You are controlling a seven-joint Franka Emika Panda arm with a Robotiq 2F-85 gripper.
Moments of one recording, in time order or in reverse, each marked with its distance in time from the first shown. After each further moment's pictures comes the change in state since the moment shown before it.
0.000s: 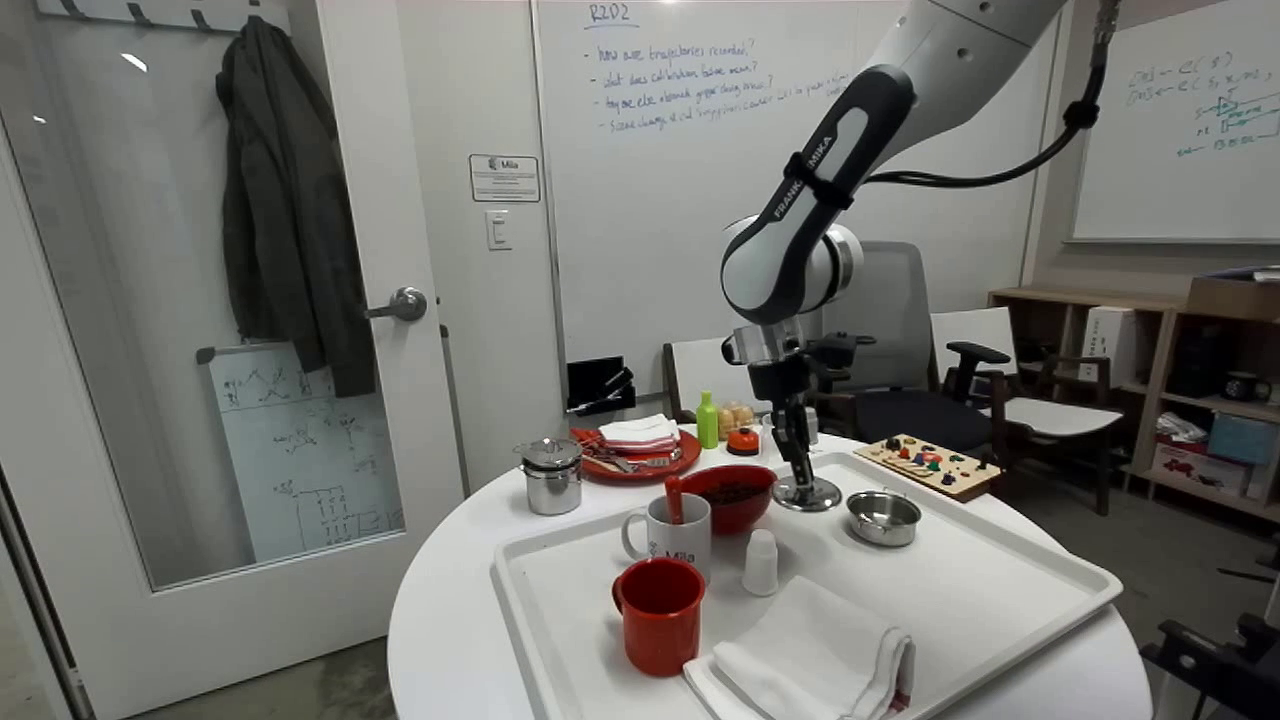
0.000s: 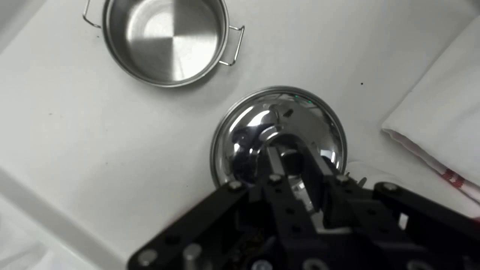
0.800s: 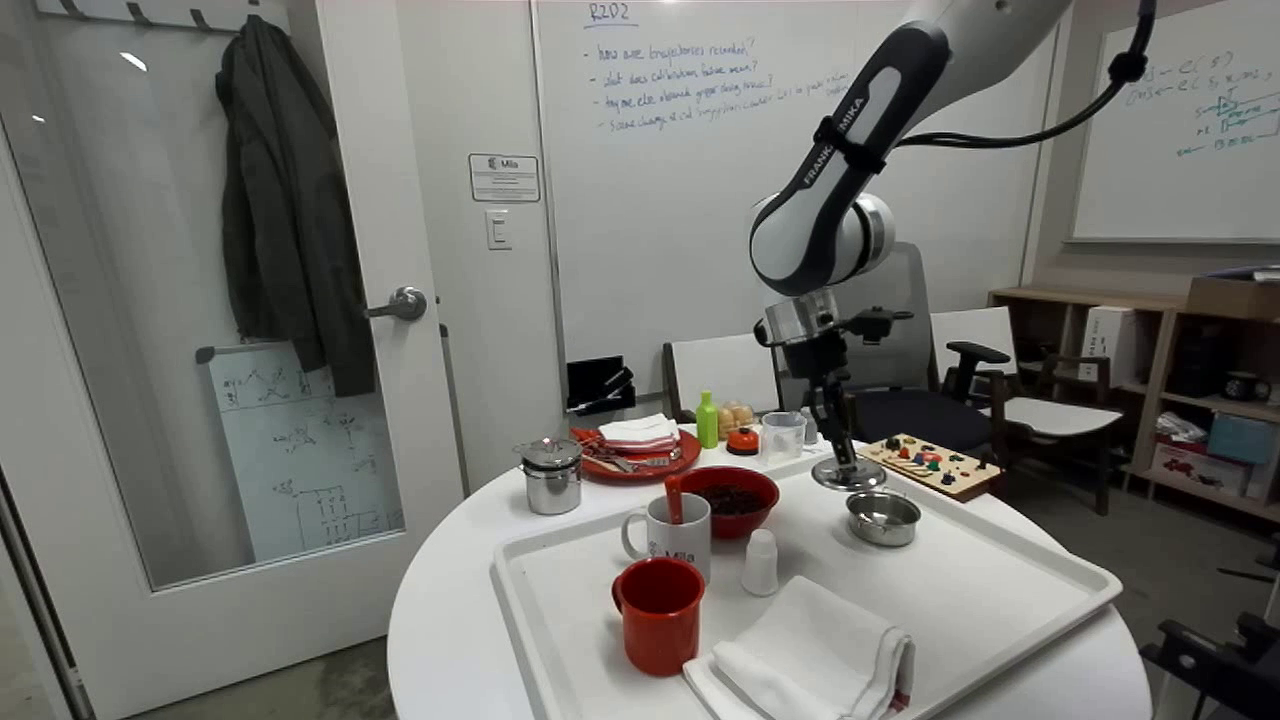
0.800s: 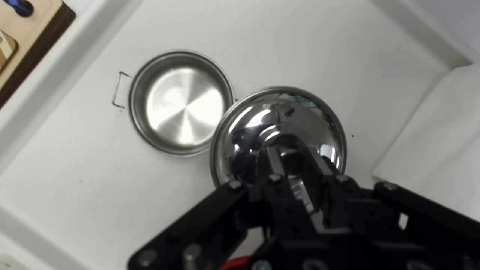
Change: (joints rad) arm -0.037 -0.104 -0.026 -0.101 0.000 -0.060 0.000
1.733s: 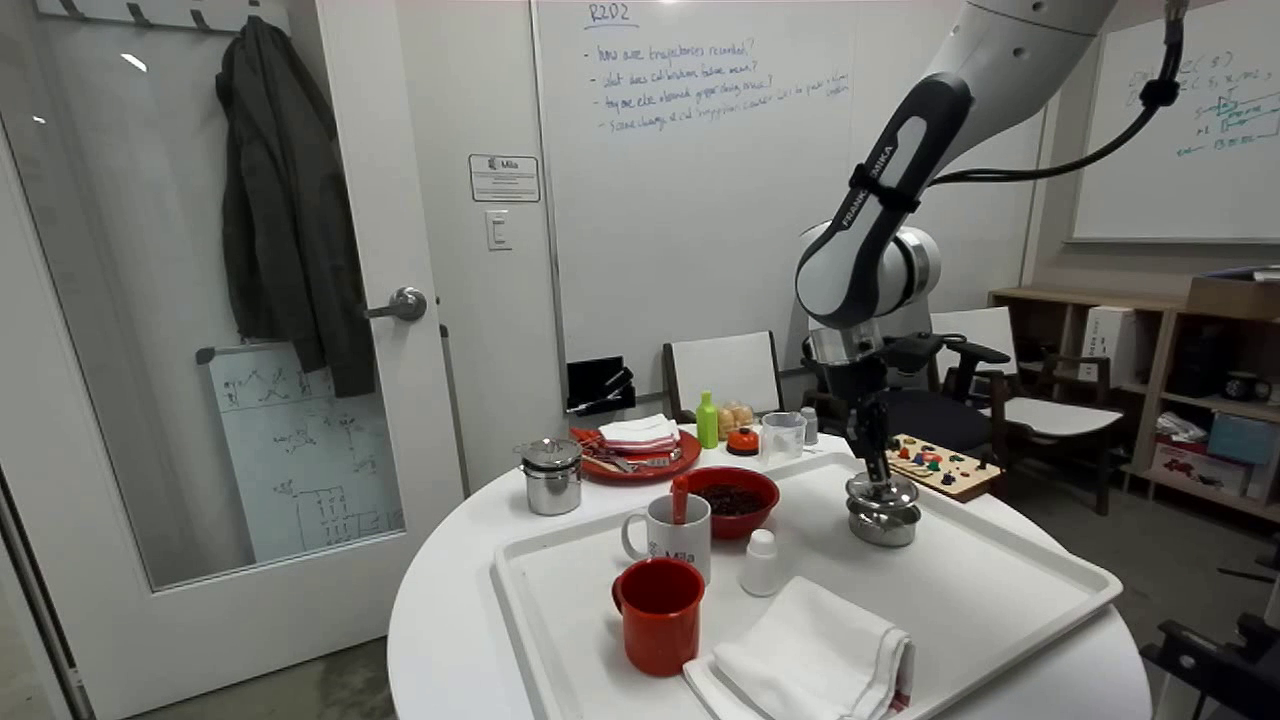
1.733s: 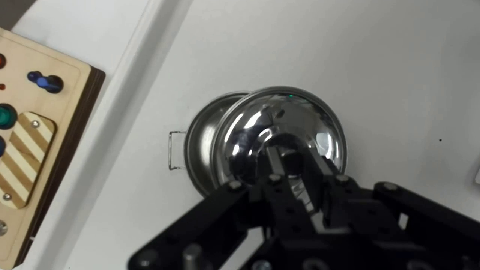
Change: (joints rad) arm -0.054 0.057 -0.064 -0.028 0.017 0.150 0.114
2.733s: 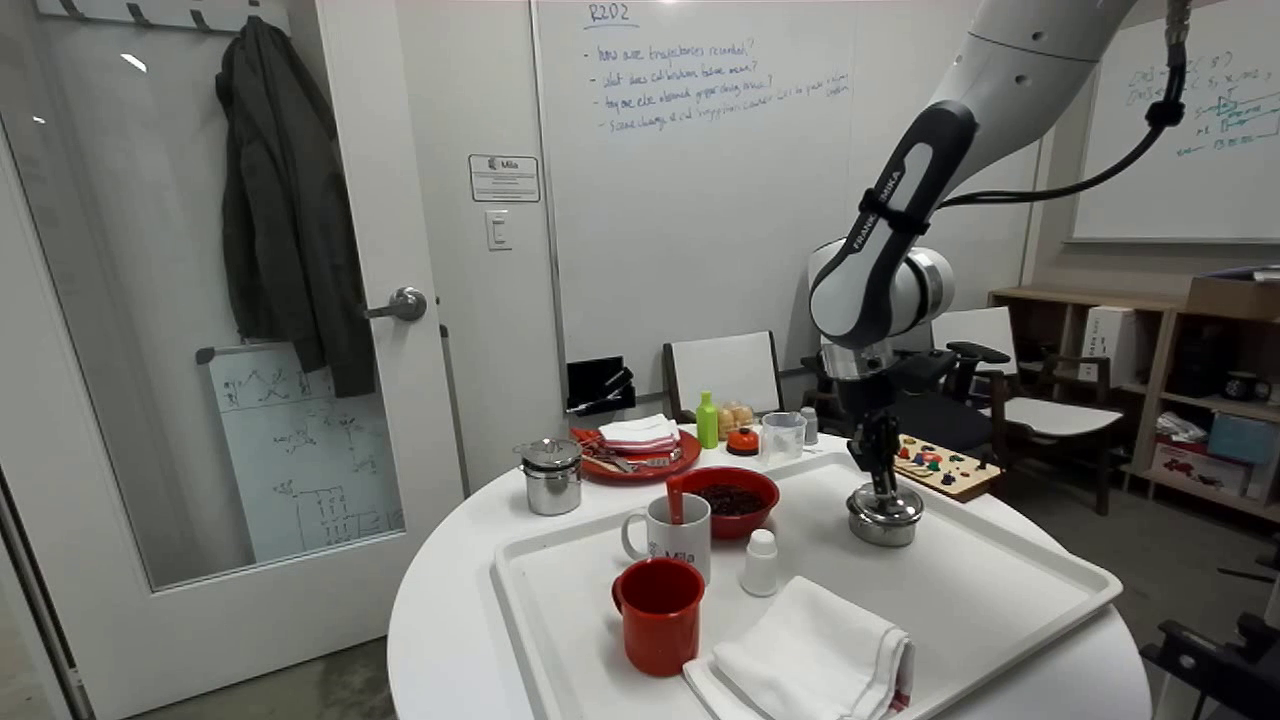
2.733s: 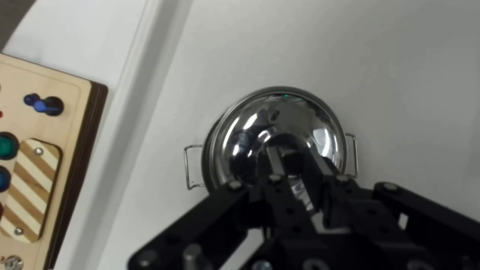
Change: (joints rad) arm -0.023 0.045 -0.011 0.001 0.003 0.082 0.067
